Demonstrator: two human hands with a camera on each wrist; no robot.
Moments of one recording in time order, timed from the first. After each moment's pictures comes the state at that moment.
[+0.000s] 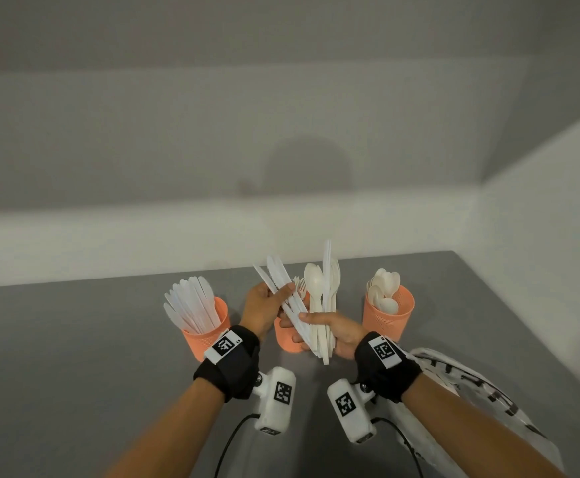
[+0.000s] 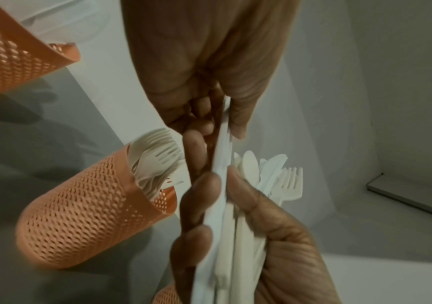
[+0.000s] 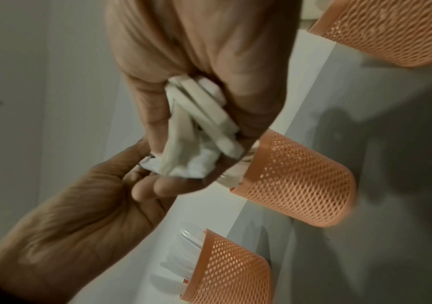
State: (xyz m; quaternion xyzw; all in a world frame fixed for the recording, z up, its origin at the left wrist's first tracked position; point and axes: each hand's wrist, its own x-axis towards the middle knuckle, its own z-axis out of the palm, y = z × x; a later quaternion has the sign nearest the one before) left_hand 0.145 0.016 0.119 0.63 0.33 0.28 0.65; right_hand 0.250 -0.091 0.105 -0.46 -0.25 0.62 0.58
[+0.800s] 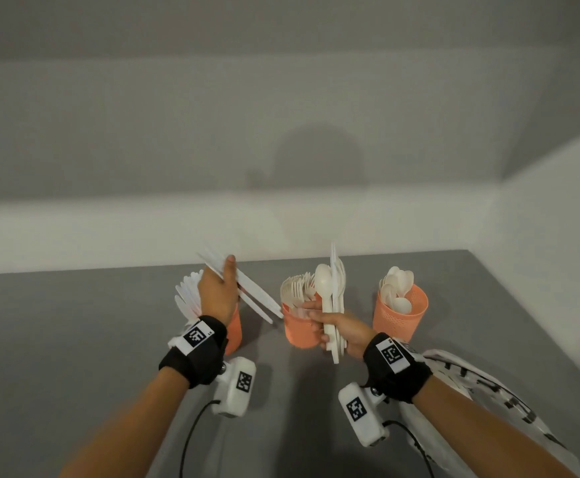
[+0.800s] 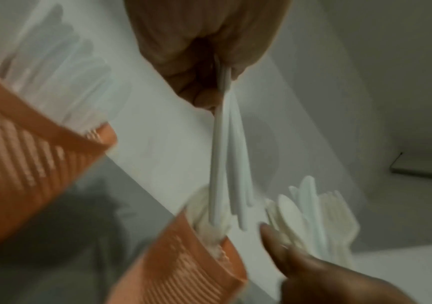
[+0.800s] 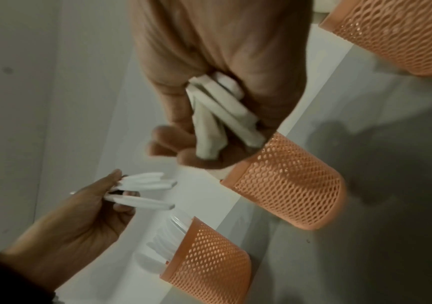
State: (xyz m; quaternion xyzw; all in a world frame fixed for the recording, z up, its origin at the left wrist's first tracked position) left_hand 0.098 0.068 0.124 0.65 0.44 0.45 0.43; right_hand 0.252 -0.079 0.081 -0.54 -0.23 0.55 0.59
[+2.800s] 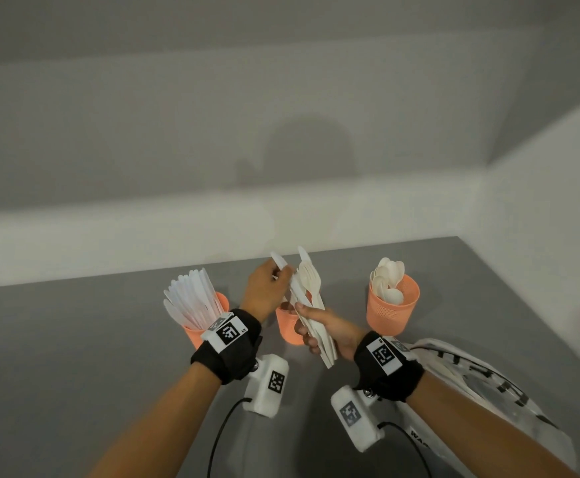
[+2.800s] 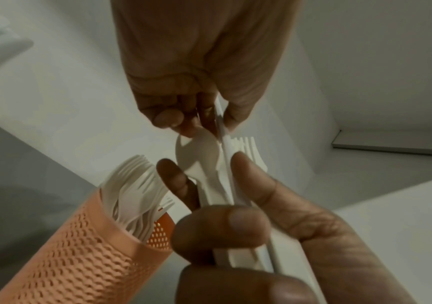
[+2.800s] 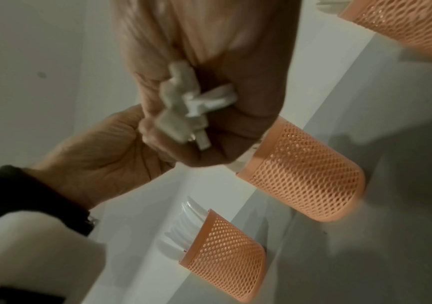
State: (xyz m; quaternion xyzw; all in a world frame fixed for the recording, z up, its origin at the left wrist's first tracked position) left_hand 0.162 0.033 0.138 0.80 0.32 0.28 0.42; right_hand 0.242 -0.084 0.103 -0.53 -0.28 0.59 0.54
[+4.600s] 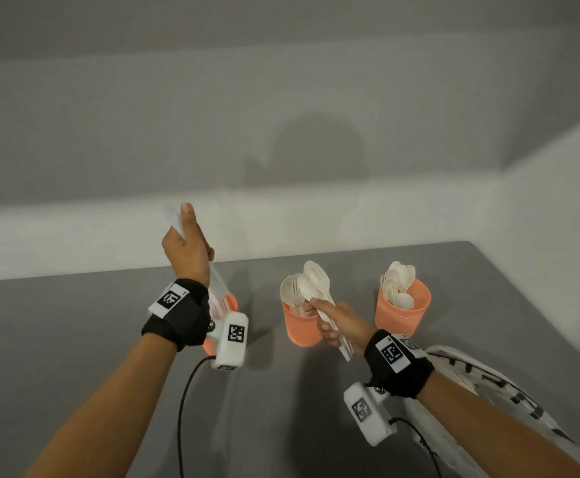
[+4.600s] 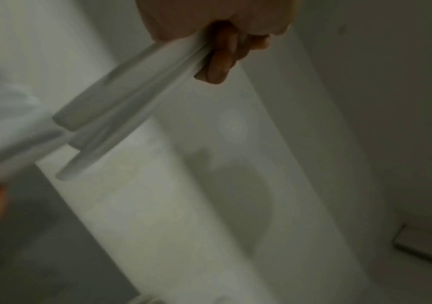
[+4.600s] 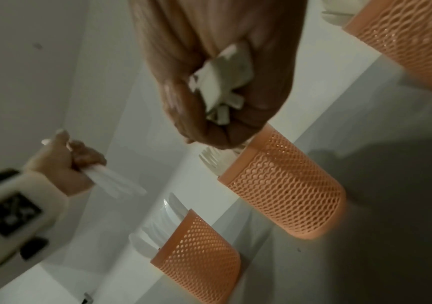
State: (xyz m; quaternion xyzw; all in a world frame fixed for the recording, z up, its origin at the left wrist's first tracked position) left_hand 0.108 0.103 0.190 0.53 0.34 0.61 0.49; right_hand 0.254 -0.076 0.102 -0.60 -0.26 0.52 0.54
